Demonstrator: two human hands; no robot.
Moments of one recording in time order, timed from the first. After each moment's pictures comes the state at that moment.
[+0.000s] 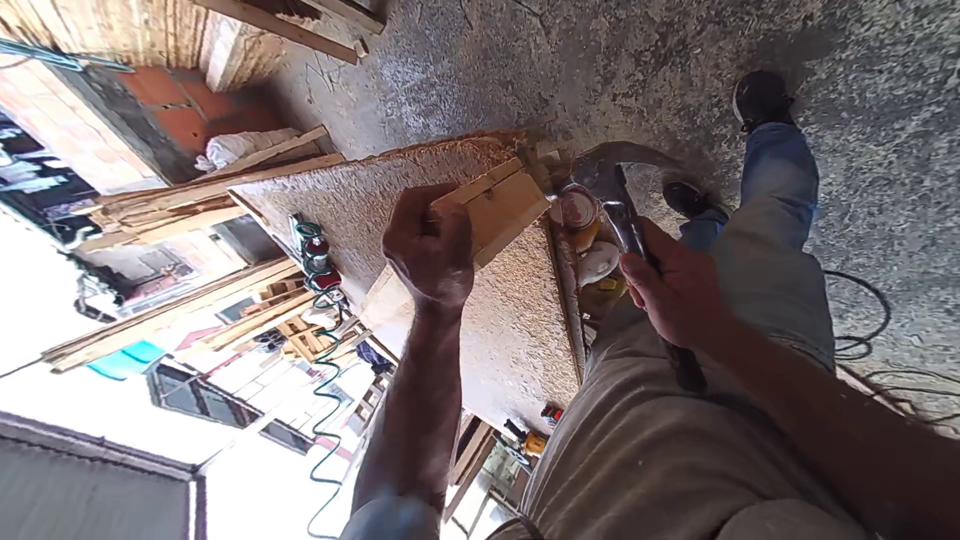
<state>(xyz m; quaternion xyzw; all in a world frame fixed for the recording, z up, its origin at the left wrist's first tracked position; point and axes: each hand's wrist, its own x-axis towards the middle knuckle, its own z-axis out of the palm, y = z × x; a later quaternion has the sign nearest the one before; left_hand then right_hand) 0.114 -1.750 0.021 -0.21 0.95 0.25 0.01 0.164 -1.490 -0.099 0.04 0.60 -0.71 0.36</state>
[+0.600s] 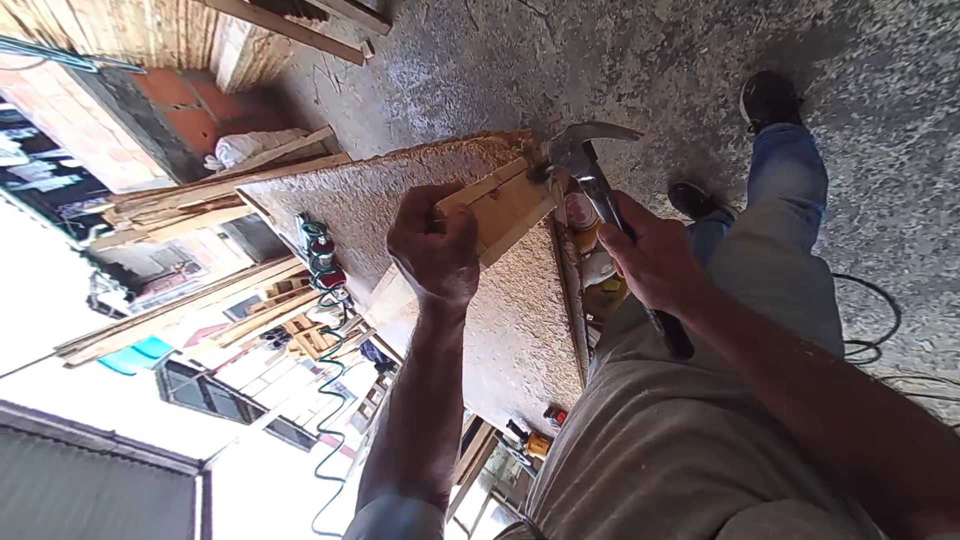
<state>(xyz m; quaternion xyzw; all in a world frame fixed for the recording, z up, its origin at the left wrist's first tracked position) 0.111 -1.746 0.021 -0.22 0.94 0.25 -0.01 0.131 -1.521 -0.111 0.00 0.65 -0.64 0.41</state>
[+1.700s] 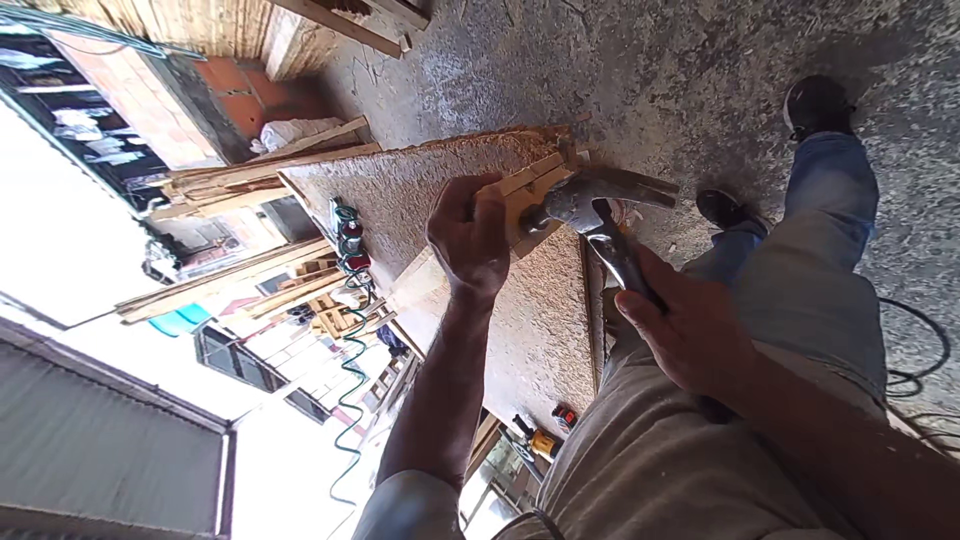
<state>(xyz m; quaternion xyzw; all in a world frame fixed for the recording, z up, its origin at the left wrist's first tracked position) 0.113 -1.751 0.021 -0.21 0.95 0.23 0.00 0.157 -1.504 -0.052 -0.08 0.64 -0.70 0.32</state>
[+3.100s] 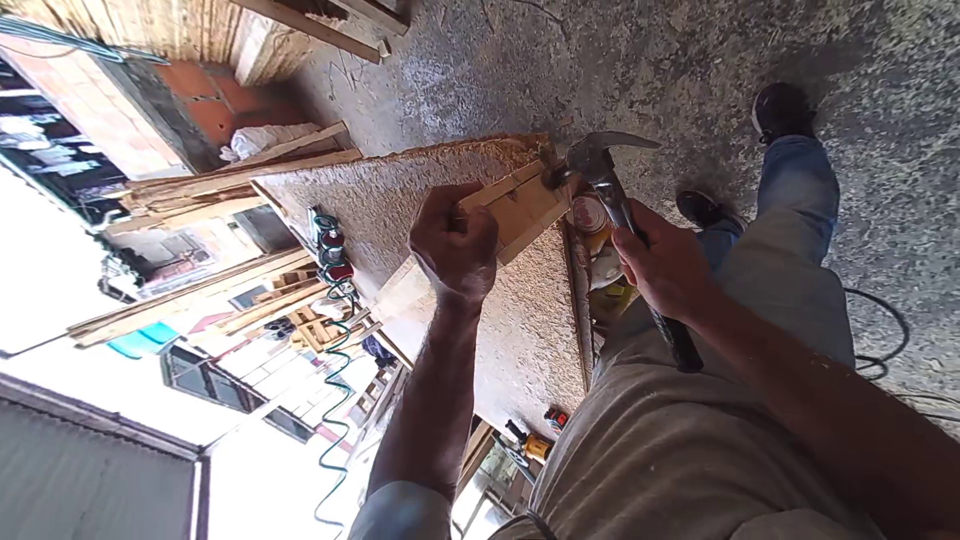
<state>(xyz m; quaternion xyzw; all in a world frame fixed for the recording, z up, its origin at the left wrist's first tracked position) 0.113 -1.746 0.020 -0.23 0.94 0.26 -0.01 0.135 -1.522 -0.110 0.04 0.60 -0.67 0.43</state>
